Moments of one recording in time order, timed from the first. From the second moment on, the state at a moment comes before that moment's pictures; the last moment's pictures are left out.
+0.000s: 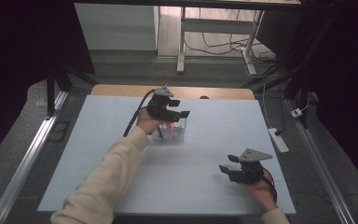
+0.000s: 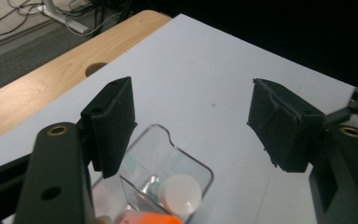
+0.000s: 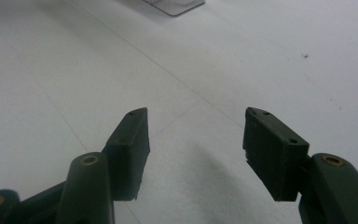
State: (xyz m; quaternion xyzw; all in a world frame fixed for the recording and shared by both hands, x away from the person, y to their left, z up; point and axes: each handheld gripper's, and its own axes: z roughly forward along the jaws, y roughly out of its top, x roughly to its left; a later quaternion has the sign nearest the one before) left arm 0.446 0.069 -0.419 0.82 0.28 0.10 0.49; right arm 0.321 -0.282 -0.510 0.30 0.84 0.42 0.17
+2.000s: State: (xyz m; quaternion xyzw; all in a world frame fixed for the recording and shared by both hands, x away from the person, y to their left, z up) left arm 0.278 0.221 -0.504 0.82 0.37 0.13 0.42; right arm 0.320 -0.303 -0.509 0.30 0.83 0.42 0.20
